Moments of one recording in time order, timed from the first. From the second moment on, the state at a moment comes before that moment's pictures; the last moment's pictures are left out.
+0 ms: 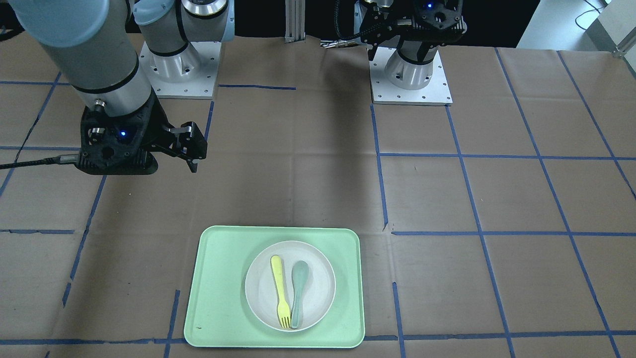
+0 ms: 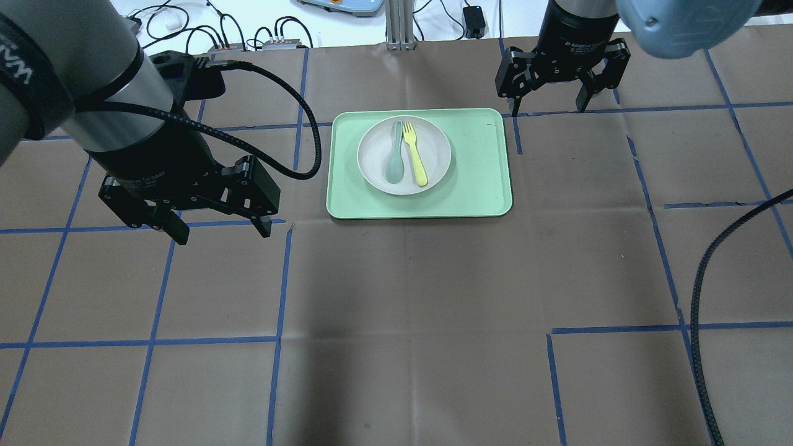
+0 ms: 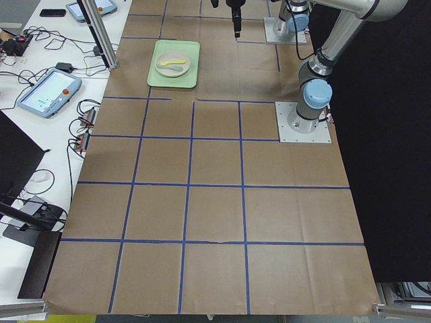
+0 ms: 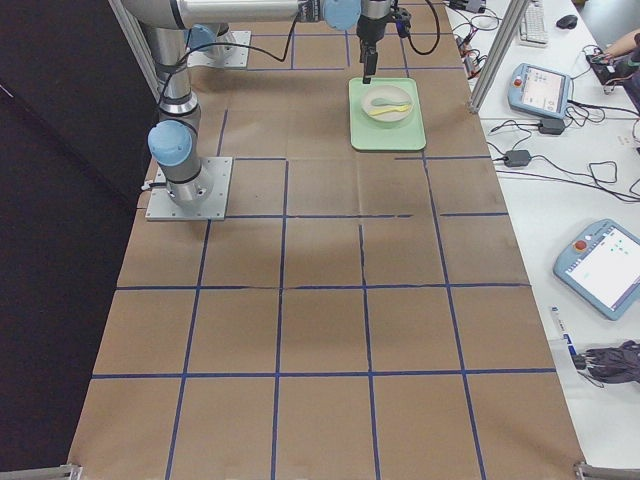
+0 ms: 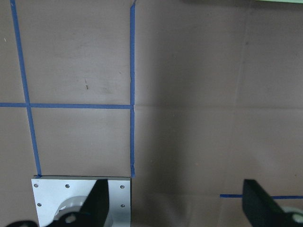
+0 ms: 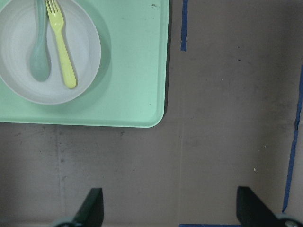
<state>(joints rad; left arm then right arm) -1.68 -1.39 -1.60 -1.84 1.52 -0.14 1.65 -1.36 1.40 -1.60 -1.57 0.06</state>
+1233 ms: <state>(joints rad) -1.67 -1.41 -1.62 -1.77 1.57 -0.14 1.86 -0.91 1.14 -1.85 -1.57 0.22</state>
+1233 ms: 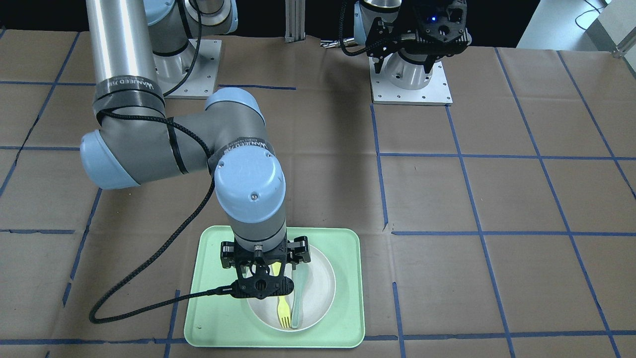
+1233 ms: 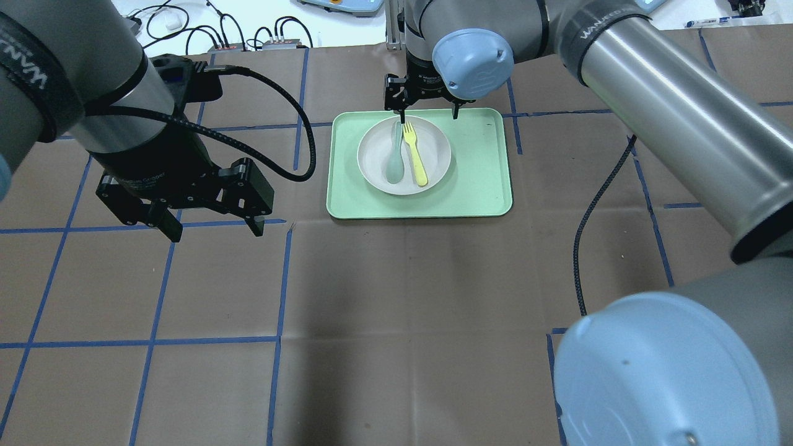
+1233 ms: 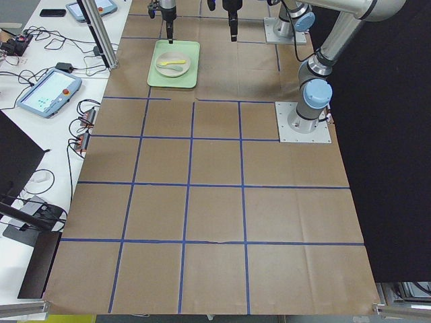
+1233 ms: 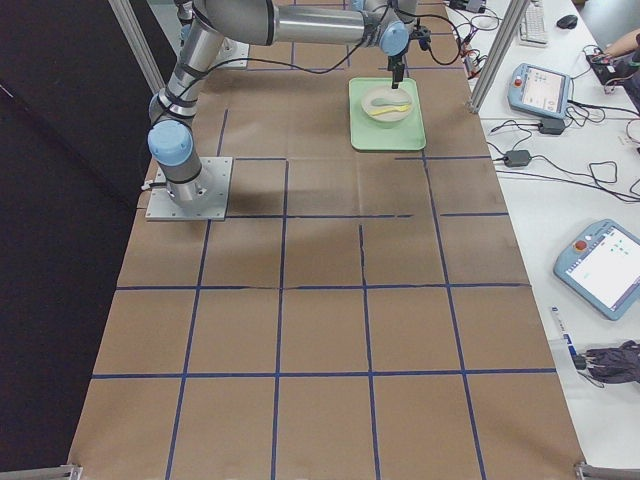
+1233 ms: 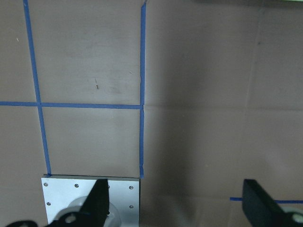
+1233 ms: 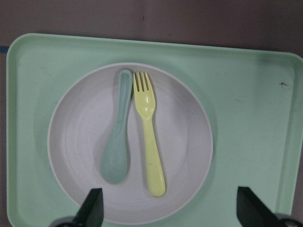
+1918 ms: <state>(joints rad) -1.67 -1.43 -1.65 -1.66 1.57 -0.06 1.86 -0.82 1.19 -1.94 -1.58 0.23</state>
